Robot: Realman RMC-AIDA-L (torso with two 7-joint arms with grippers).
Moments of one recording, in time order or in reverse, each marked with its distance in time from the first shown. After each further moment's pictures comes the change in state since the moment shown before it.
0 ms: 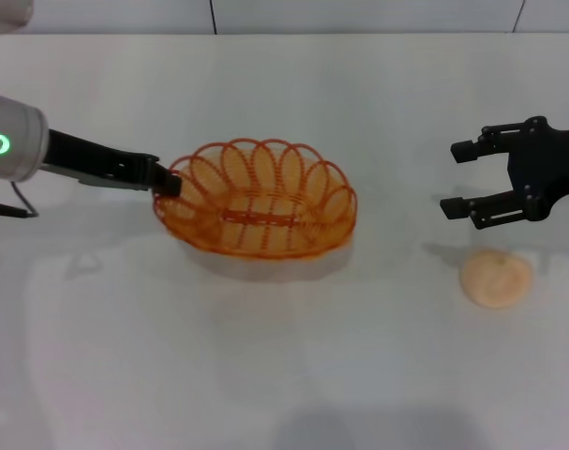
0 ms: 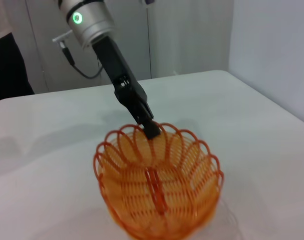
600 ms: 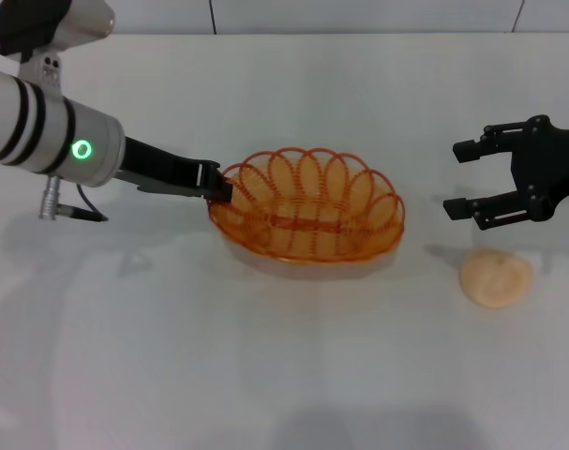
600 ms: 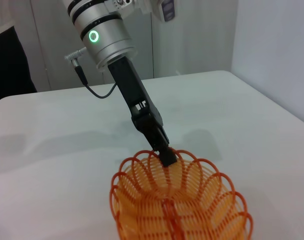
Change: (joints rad) left arm 0.011 -0.004 0.296 -0.013 -0.088 -0.184 -0.203; right arm -0.001 -0.003 0.000 -0.013 0.000 -0.013 -0.004
